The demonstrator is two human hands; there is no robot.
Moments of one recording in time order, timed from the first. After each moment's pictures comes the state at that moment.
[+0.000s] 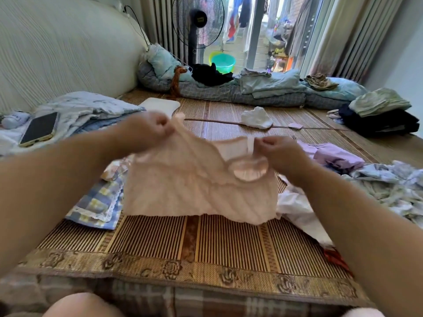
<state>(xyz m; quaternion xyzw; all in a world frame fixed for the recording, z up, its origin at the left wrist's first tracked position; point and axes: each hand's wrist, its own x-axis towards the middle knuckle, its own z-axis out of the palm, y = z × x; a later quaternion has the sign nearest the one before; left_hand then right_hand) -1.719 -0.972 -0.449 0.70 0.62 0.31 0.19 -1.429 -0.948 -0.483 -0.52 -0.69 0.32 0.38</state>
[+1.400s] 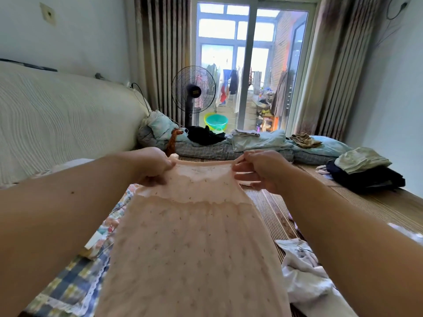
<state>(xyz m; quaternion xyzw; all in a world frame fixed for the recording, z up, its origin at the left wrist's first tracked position) -1.706 -0.889 -0.371 0.58 0.73 0.27 0.25 -1.448 -0.875 -0.373 -0.51 -0.56 0.51 0.40</state>
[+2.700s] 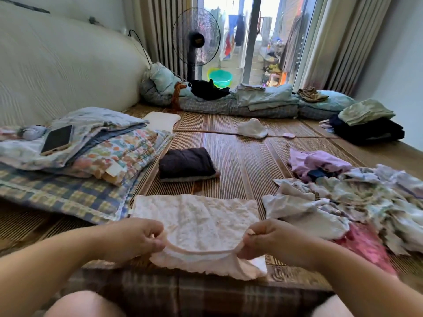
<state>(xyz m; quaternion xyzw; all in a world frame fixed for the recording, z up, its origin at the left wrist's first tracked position) -1.732 -1.091 -0.548 0.72 0.61 -0.02 0.32 -1.409 -1.072 -0.544 -0.45 -0.66 0.58 0.14</state>
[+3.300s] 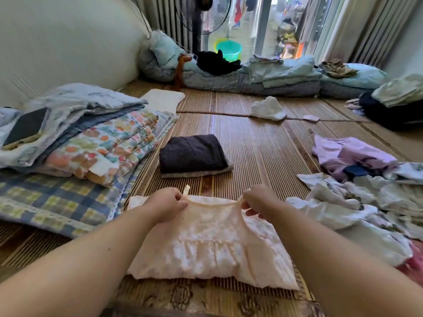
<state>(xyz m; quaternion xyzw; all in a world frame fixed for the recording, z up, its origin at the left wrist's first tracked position) -1.724 -0.914 -0.637 0.62 0.75 0.10 0.22 -1.485 -0.883 -0.612 -0.70 -0.55 0.42 0.15</state>
